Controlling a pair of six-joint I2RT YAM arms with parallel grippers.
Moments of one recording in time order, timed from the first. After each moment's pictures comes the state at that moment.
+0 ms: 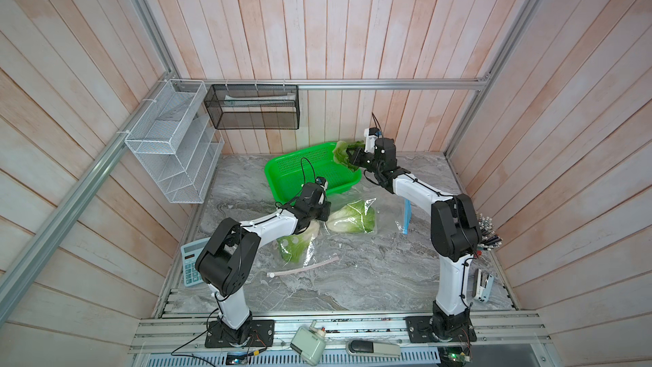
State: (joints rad) left arm -0.58 1.78 1.08 -0.02 0.00 -0.21; right arm 0.40 2.06 1.58 0.23 -0.28 0.61
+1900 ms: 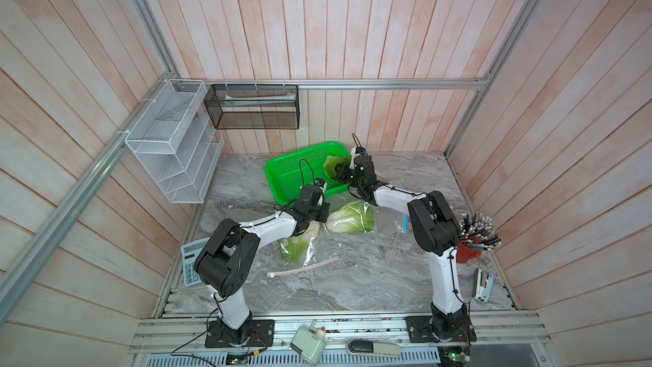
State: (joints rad) left arm -0.58 1.77 1.04 0.02 0.00 -0.21; right arm 0.50 2.17 1.49 0.34 -0.11 0.78
